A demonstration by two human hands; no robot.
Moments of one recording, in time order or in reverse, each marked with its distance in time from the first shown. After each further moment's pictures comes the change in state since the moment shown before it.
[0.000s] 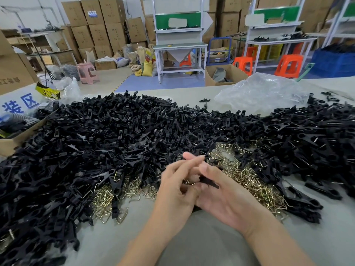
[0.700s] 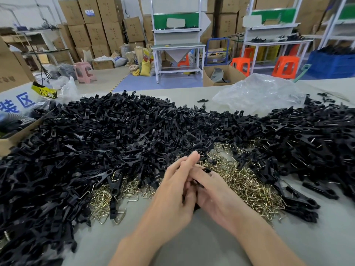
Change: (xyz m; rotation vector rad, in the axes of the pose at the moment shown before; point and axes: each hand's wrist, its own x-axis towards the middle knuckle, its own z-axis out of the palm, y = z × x) left_hand -0.003 -0.007 -0.009 0.182 -0.180 0.123; right_hand 0.014 0.015 0.003 -0.221 0.265 -0.092
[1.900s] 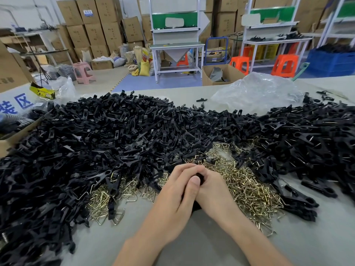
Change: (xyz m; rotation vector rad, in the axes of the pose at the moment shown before) left_hand 0.000 -0.008 0.013 -0.114 0.036 -0.037; right_hand 0.000 0.008 -0.007 -0.848 0.325 -0.144
